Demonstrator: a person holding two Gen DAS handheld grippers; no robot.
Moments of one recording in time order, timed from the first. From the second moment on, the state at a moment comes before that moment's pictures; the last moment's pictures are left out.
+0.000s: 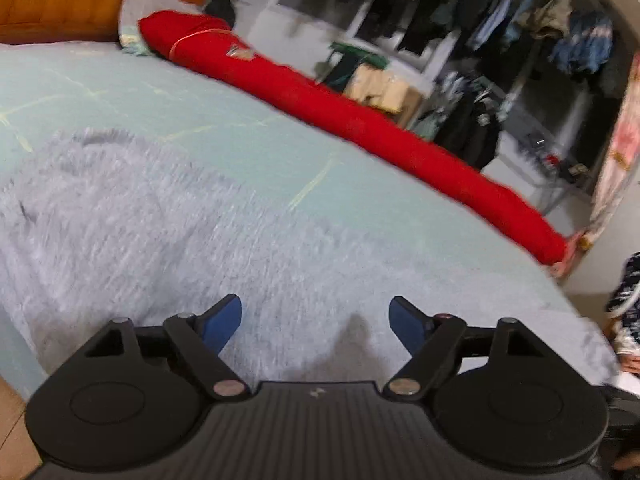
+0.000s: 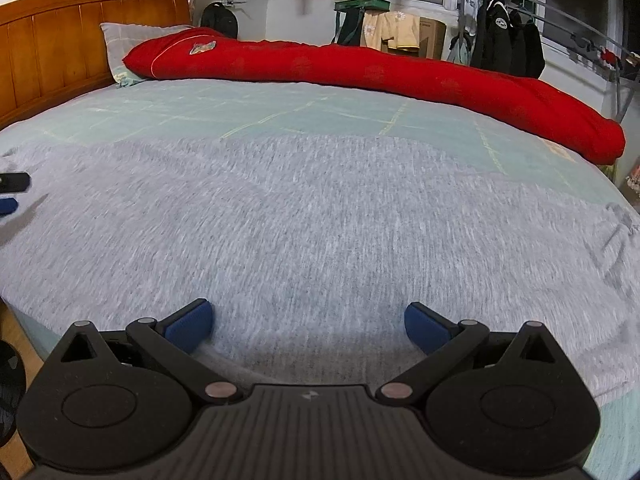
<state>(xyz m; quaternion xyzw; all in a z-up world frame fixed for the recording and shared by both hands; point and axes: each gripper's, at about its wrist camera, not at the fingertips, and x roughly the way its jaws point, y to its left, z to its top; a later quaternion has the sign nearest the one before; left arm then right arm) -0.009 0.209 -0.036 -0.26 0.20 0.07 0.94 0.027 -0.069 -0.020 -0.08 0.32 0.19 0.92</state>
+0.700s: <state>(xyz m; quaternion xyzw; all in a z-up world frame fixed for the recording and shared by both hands) -0.075 0.308 -0.118 -0.54 0.10 0.09 0.83 0.026 -0.076 -0.020 -0.08 0.31 0.21 0.93</state>
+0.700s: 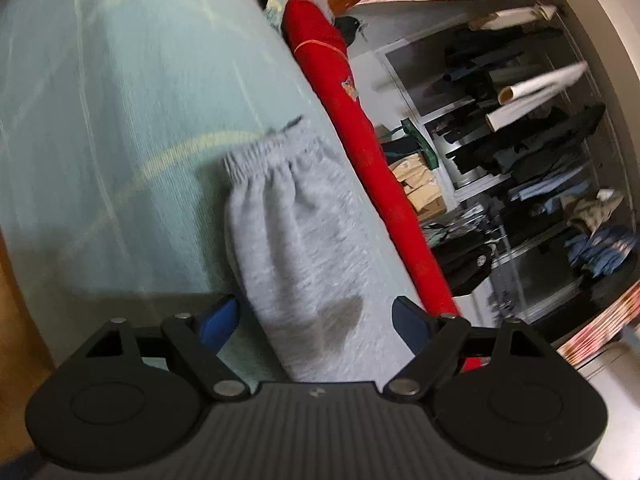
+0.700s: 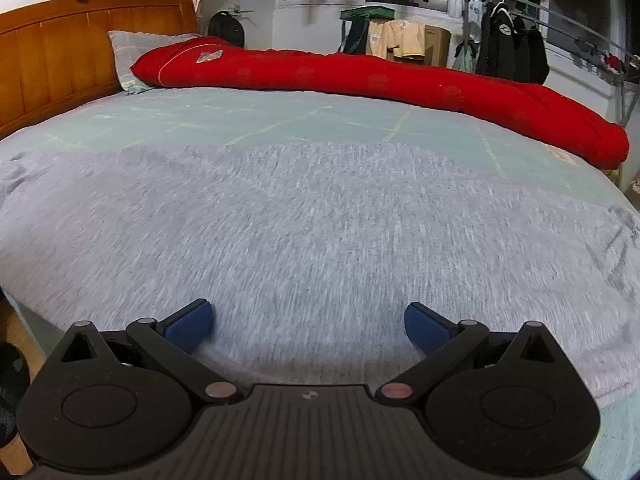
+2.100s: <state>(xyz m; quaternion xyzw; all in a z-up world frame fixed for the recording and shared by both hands) -0.081 0.326 -0.080 -0.45 0.12 0.18 0.86 0.156 0.247 0.046 -0.30 0.33 0.66 0.60</state>
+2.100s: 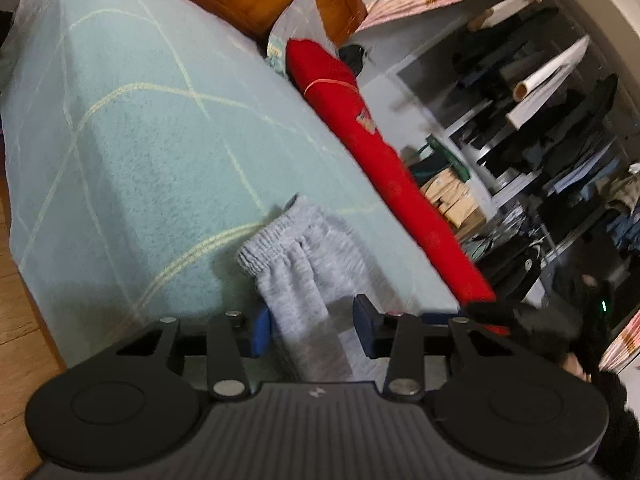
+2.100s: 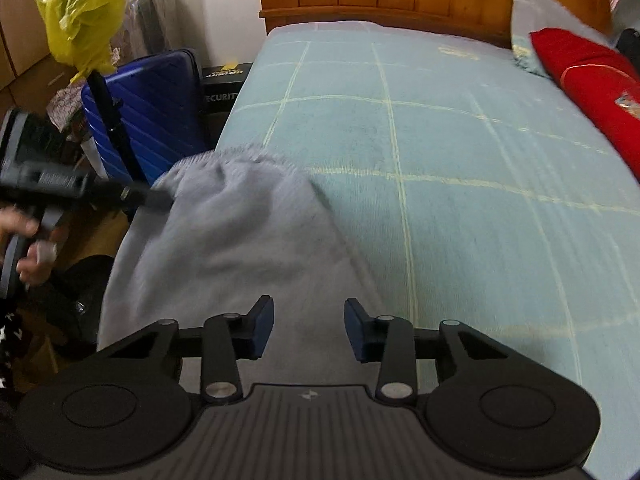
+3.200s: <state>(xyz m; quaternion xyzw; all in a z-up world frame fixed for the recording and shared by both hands) -0.080 0.338 -0.102 -0.50 0.14 0.14 0.84 0.235 0.316 -0.003 -0.16 0.52 0.76 0.36</state>
